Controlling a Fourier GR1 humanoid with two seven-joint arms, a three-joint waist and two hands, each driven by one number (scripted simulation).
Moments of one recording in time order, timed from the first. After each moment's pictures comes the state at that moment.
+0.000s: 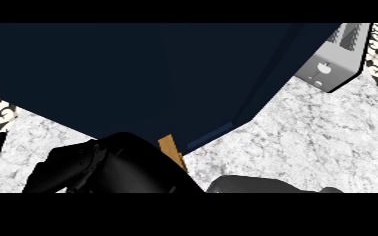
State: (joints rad) left arm 0.49 0.72 -0.09 -2.02 0.86 0.07 -0.56; right arm -0.89 -0.01 0.72 -1.87 -0.27 -0.41 0.67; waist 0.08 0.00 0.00
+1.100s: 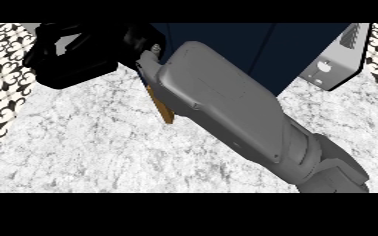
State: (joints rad) left arm 0.46 0.79 0.14 -1.97 1.02 -0.07 -0.46; right arm -1.34 0.00 0.50 -0.98 -0.83 -0.01 0.40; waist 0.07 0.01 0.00
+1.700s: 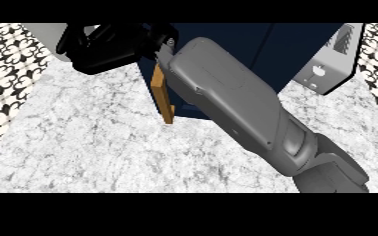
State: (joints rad) left arm 0.46 0.79 0.16 -1.98 1.03 -0.10 -0.43; right arm -1.34 0.00 0.48 -0.83 -0.77 0.12 0.17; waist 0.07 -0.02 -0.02
